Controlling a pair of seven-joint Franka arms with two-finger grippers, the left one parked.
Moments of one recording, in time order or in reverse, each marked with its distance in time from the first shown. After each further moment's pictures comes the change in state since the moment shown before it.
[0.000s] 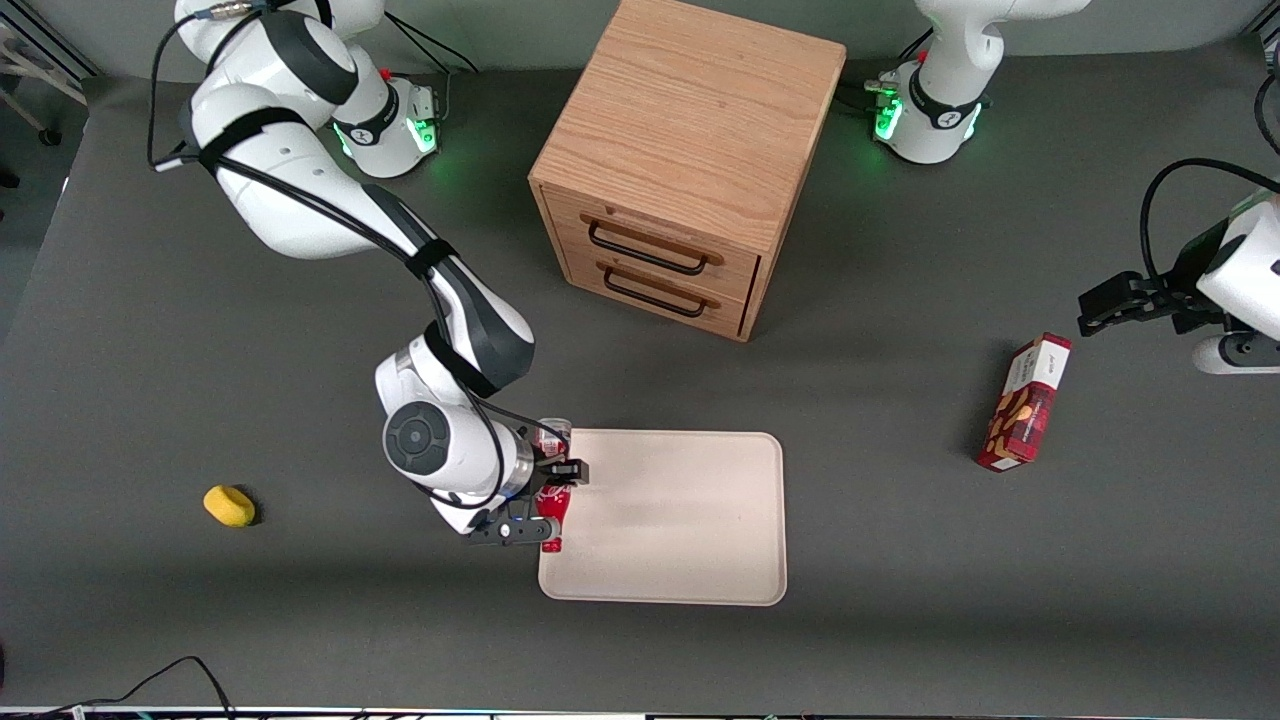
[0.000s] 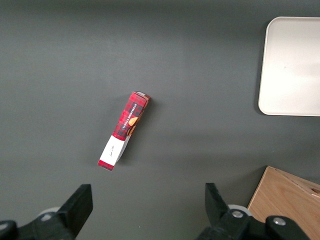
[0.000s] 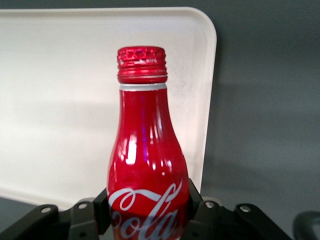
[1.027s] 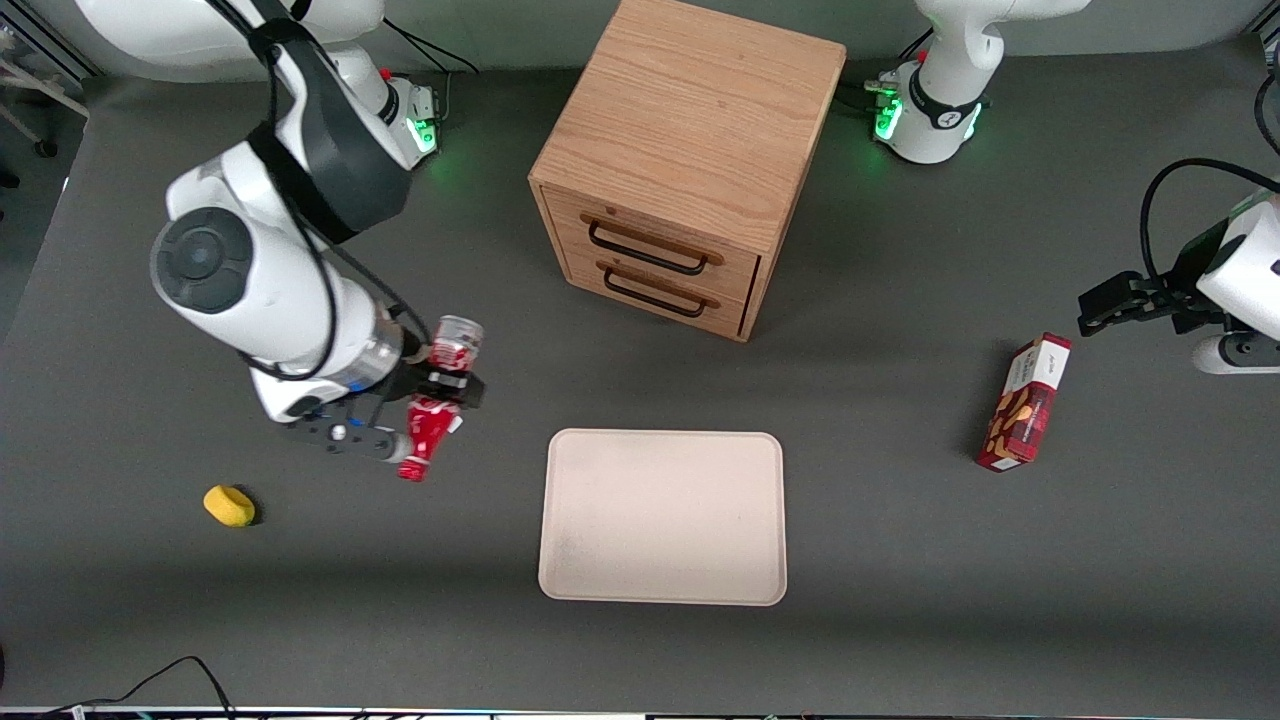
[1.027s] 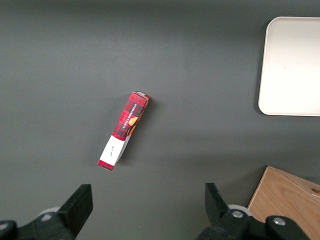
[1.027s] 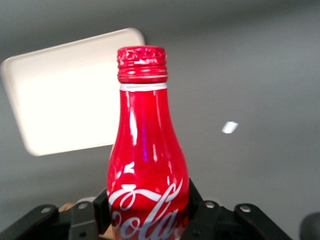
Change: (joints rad) arm -0.056 -0.484 -0.017 -0.126 0.141 -0.379 0.218
